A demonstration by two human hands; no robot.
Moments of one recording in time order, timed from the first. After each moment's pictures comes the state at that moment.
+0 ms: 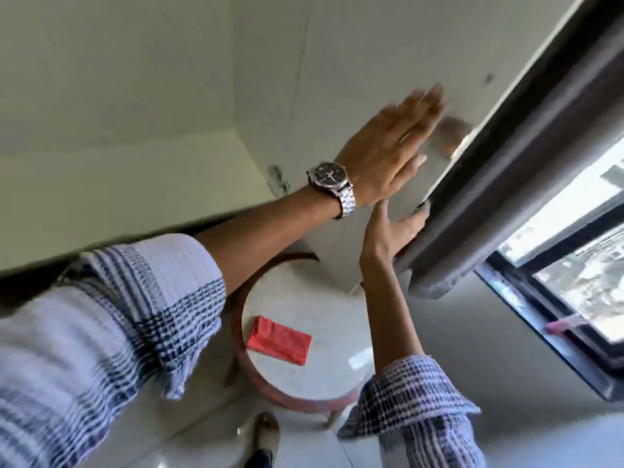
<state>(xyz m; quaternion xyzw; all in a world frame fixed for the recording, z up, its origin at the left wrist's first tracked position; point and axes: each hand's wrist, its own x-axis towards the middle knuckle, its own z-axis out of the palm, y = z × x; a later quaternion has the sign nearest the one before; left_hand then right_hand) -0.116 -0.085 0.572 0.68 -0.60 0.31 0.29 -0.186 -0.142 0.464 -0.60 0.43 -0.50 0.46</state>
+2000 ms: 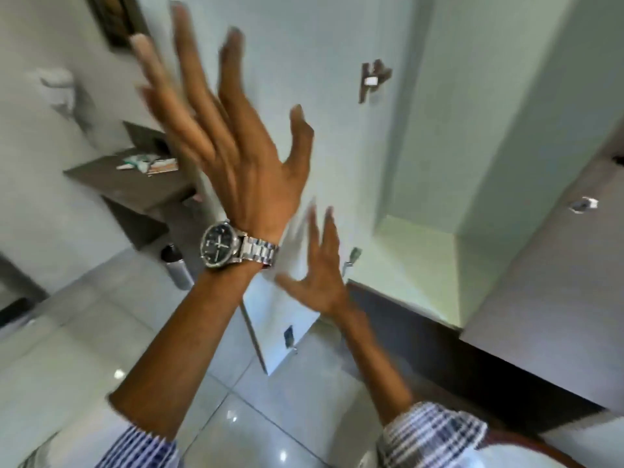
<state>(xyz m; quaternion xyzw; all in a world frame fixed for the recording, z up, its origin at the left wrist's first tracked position) -0.165 0.476 0.697 0.71 0.20 0.68 0.03 -0.103 0.400 0.515 -0.80 -0.41 -0.05 0.44</state>
